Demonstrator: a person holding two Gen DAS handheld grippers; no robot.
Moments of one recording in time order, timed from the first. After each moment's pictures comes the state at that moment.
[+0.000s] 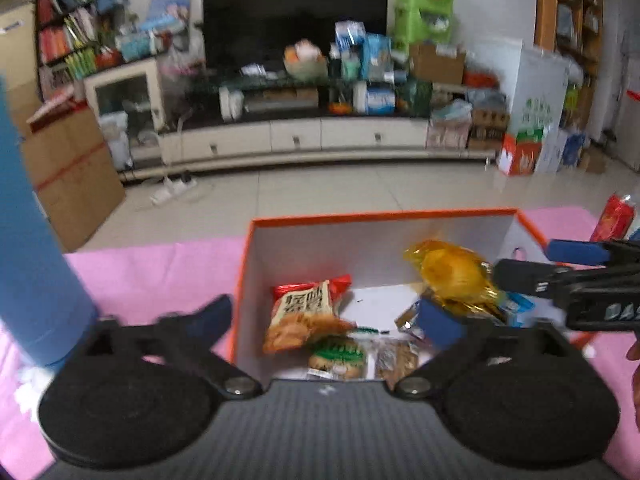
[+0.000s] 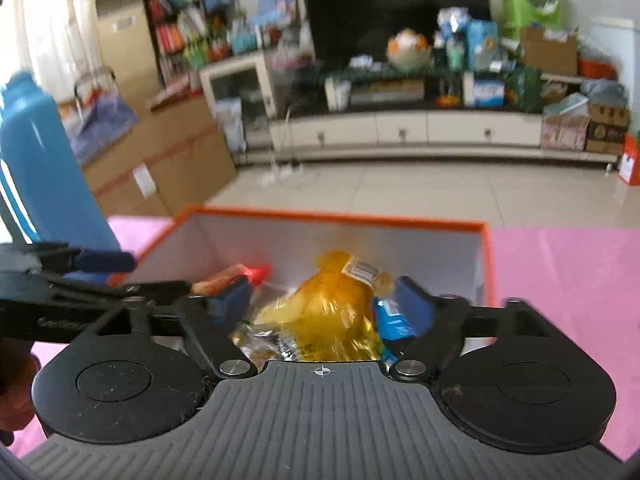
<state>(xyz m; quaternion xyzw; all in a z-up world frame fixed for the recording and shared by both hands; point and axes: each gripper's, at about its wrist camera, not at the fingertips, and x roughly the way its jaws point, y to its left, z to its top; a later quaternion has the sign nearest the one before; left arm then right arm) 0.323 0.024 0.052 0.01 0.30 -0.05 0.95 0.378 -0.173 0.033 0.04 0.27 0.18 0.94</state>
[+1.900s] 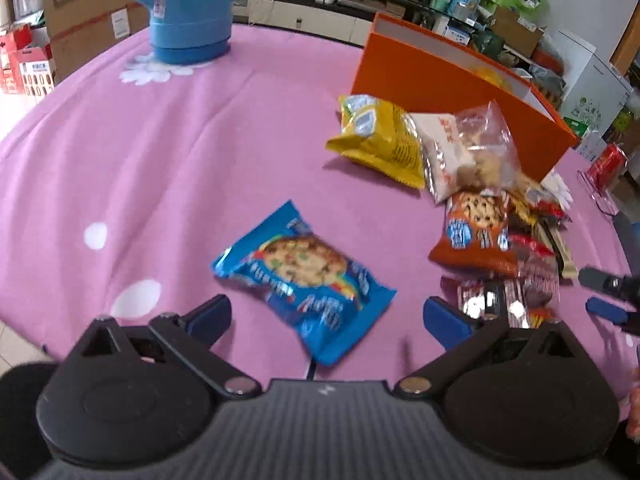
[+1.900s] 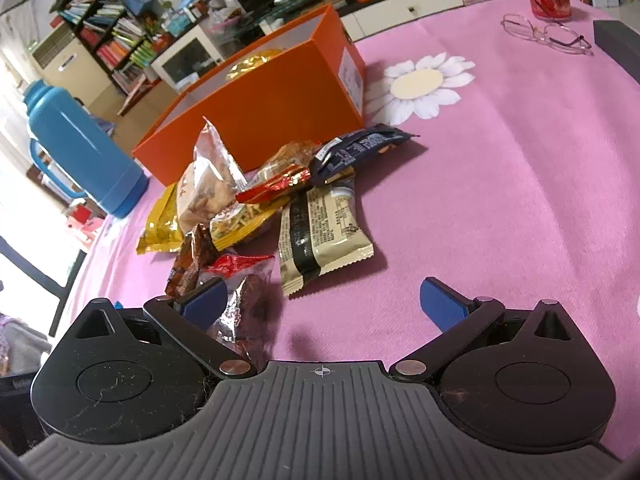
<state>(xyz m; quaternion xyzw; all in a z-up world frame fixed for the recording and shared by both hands) 0.089 0.074 -0.032 -0.14 0.43 0.03 0.89 0.156 -0.258 -0.059 0.20 0.40 0.14 0.89</state>
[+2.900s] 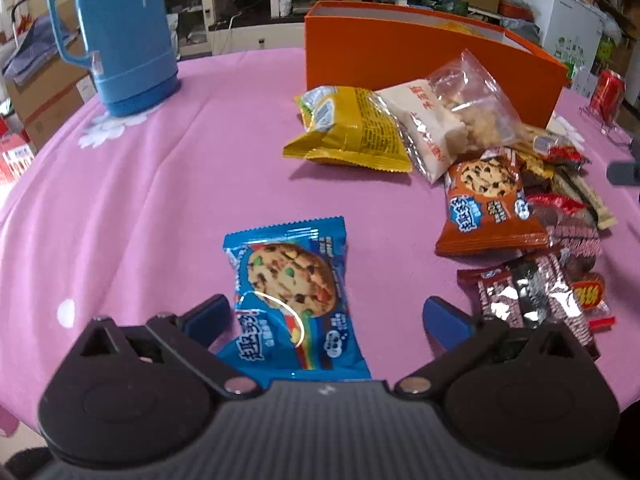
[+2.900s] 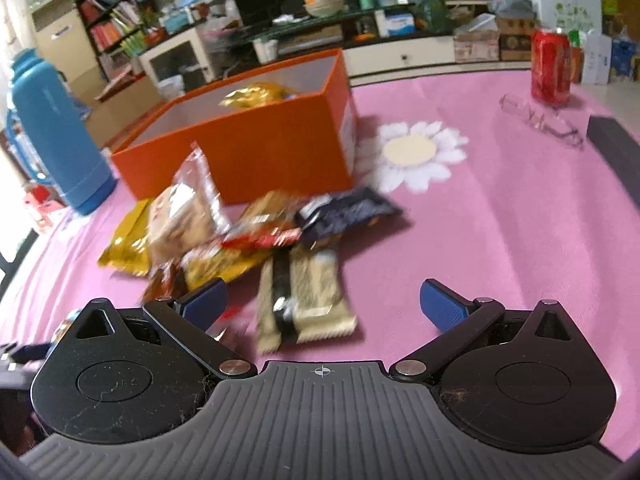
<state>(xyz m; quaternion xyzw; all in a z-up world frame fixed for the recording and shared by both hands) 0.114 0.041 -0.056 0.00 0.41 0.01 0.91 0.175 -0.243 -0.027 0.09 0.36 0.09 0.92</state>
